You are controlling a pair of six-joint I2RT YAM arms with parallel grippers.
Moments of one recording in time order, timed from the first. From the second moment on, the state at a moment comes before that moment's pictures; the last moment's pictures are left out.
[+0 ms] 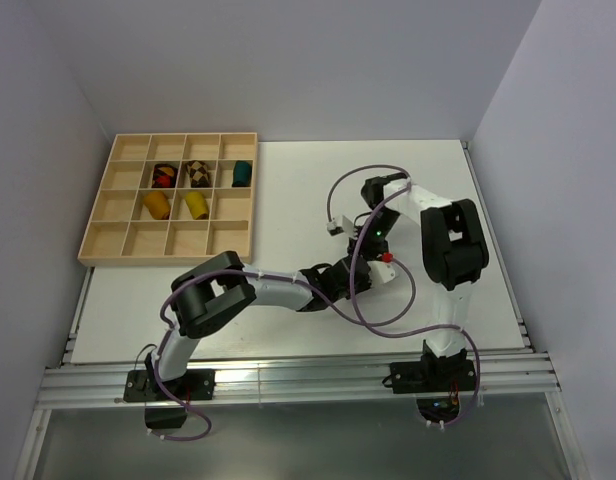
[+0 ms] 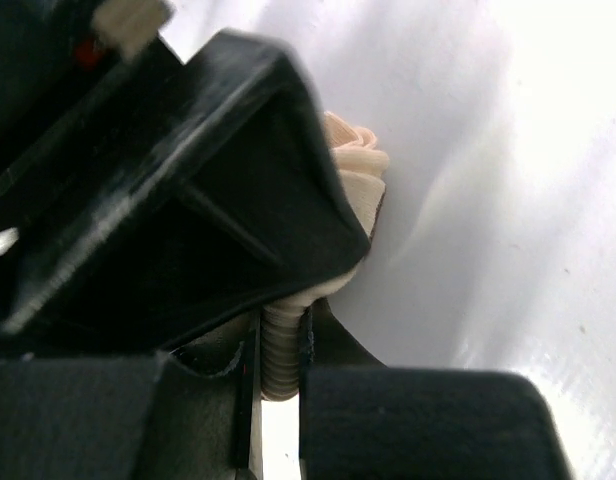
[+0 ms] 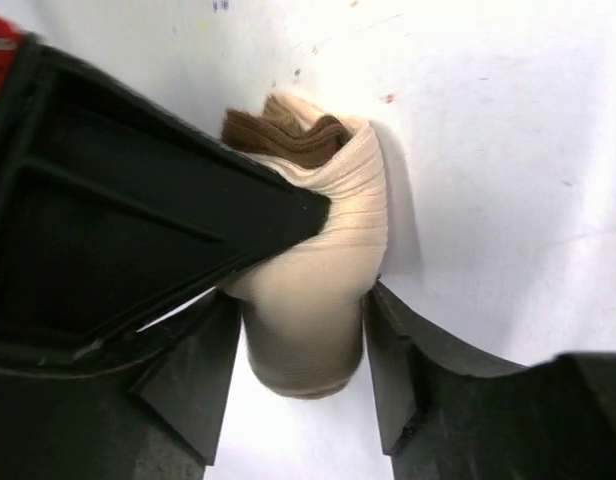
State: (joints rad) left arm -1.15 2.08 1.22 0.23 -0.24 0.30; right arm 0.30 2.00 1.41 -1.20 -0.45 -1.13
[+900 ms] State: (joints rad) left arm -1.08 2.04 1.13 0.38 -0.17 0.15; right arm -0.13 1.76 1.45 -1.30 -0.70 -0.93
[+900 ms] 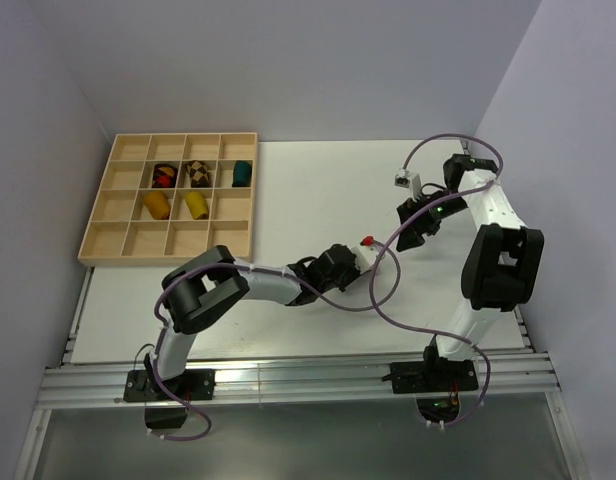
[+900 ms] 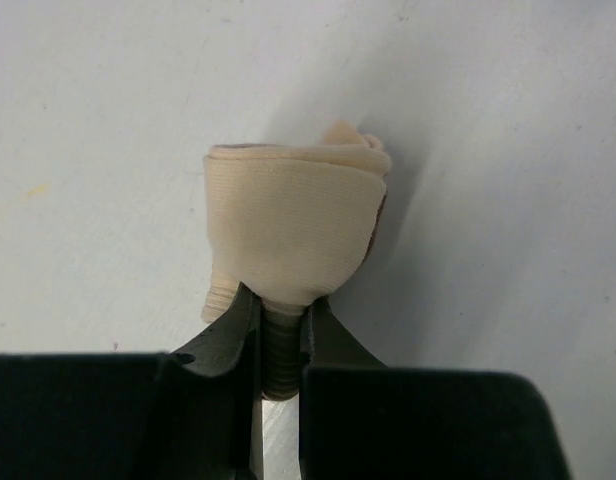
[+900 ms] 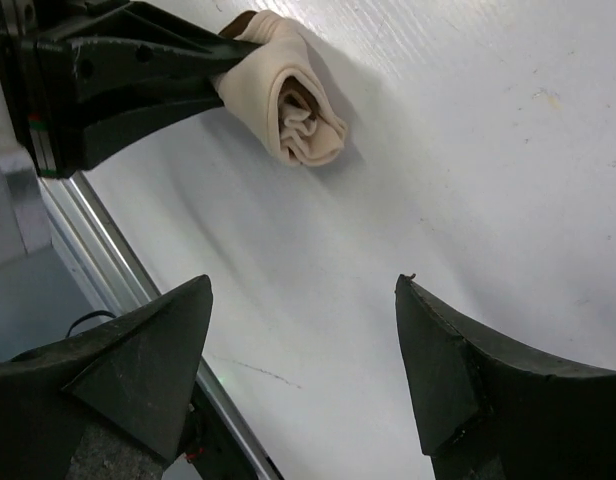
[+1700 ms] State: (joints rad) left arm -0.81 1.73 1.03 0.18 -0.14 -0.15; right arm -0.18 1.63 1.39 -1.18 -0.73 -0.79
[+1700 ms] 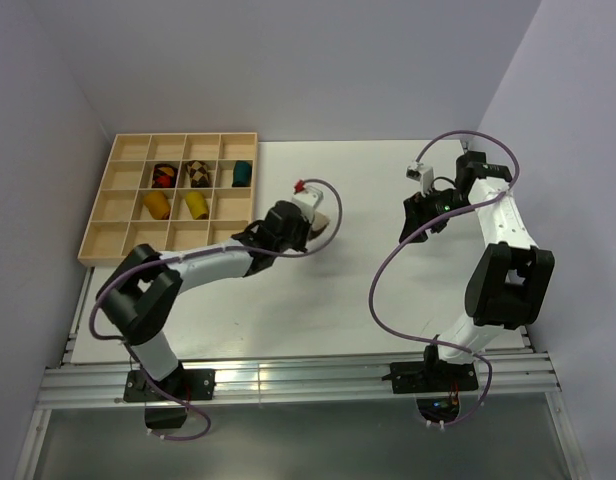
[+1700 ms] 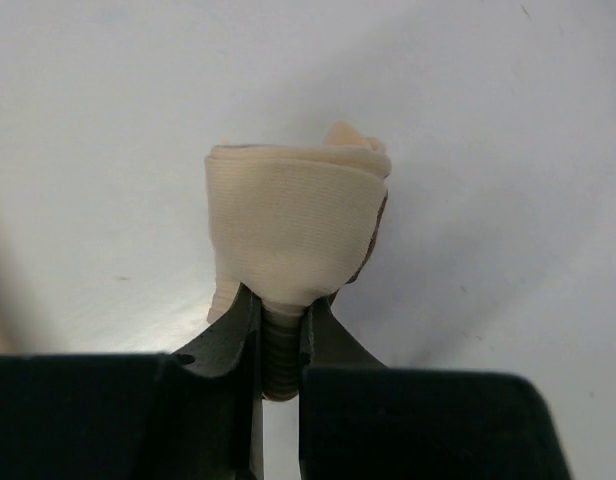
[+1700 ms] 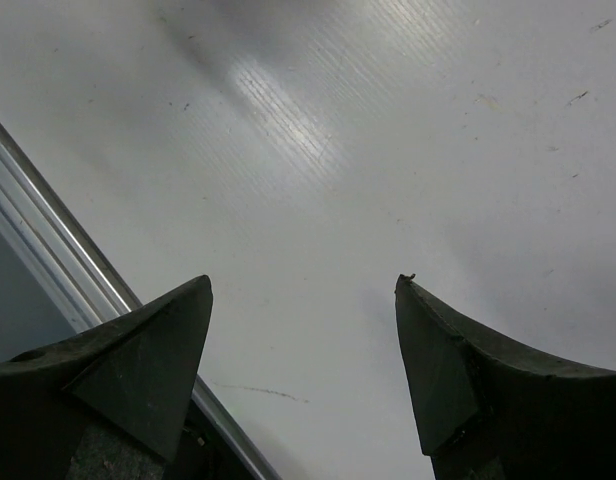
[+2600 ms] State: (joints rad) left arm -0.57 1.90 1.35 -0.37 -0.90 -0.32; right arm -0.18 1.65 1.40 -1.20 -0.77 -0.80
